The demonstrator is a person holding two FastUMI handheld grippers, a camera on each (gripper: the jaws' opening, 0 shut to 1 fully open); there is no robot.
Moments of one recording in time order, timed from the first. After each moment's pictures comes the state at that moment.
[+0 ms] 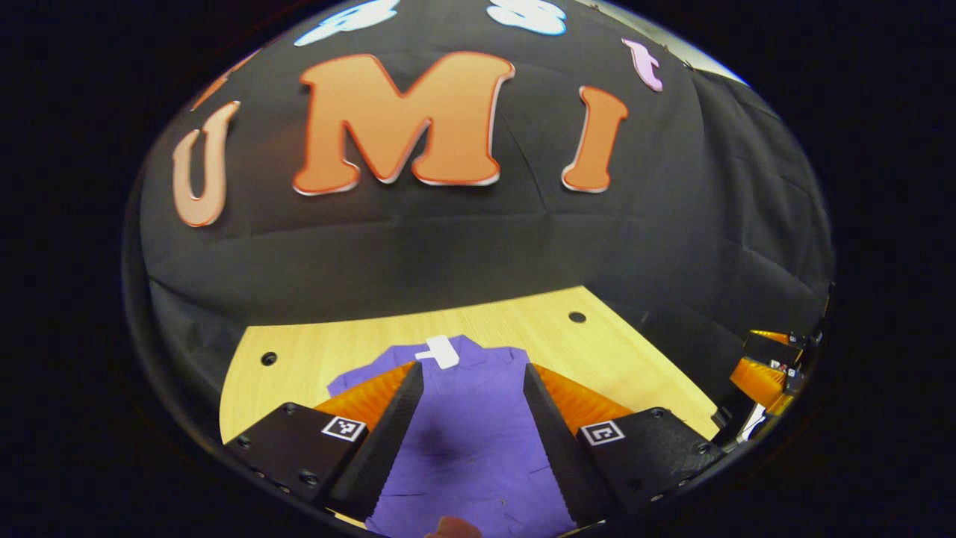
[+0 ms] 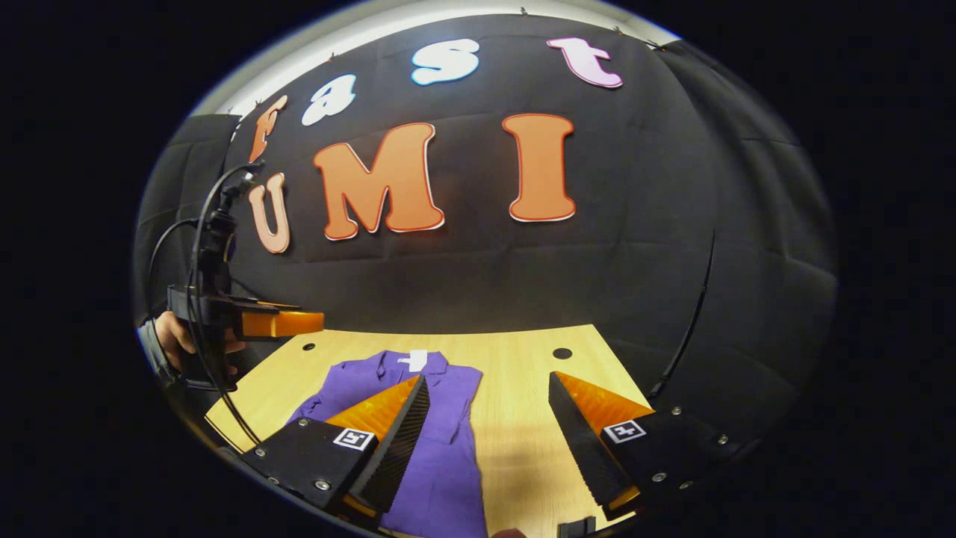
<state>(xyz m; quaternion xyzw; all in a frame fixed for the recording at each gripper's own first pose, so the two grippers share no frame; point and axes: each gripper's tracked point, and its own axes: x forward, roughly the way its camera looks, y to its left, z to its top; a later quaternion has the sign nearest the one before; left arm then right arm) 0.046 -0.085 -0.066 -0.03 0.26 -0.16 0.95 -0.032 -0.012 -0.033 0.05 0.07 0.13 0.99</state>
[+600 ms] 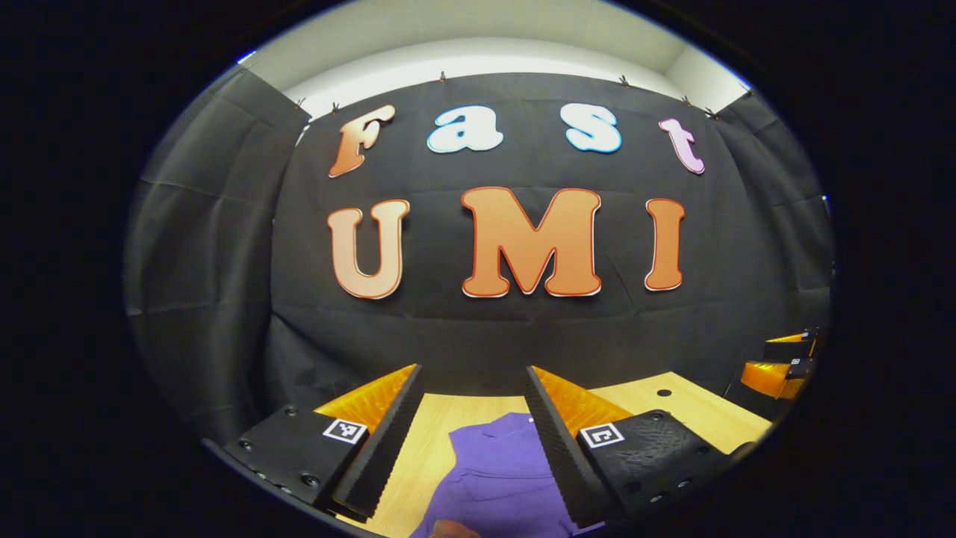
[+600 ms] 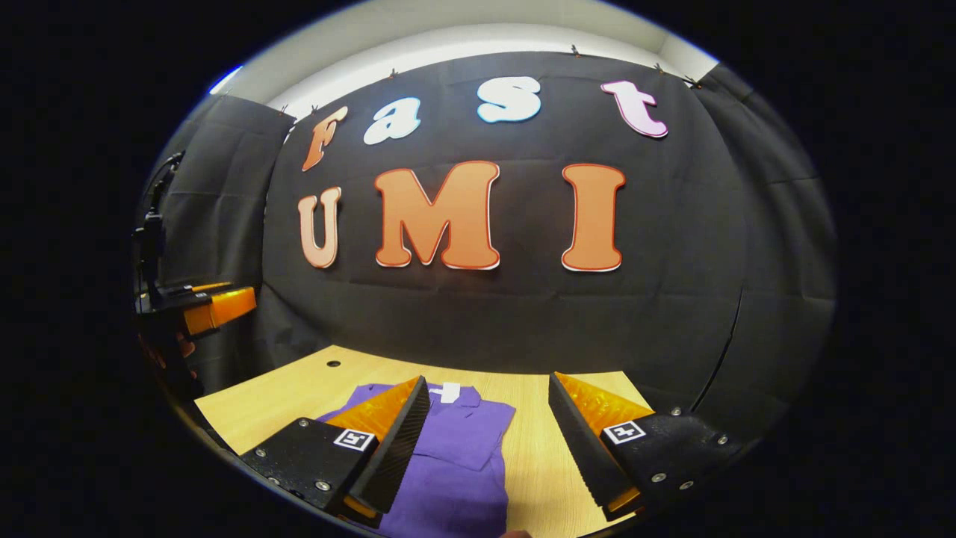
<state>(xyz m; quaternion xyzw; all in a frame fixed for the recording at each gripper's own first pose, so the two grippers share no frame) -0.083 0.054 -0.021 -0.02 0.04 0.05 1.00 -0.063 0.047 -0.033 0.01 -0.01 0.17 0.98</state>
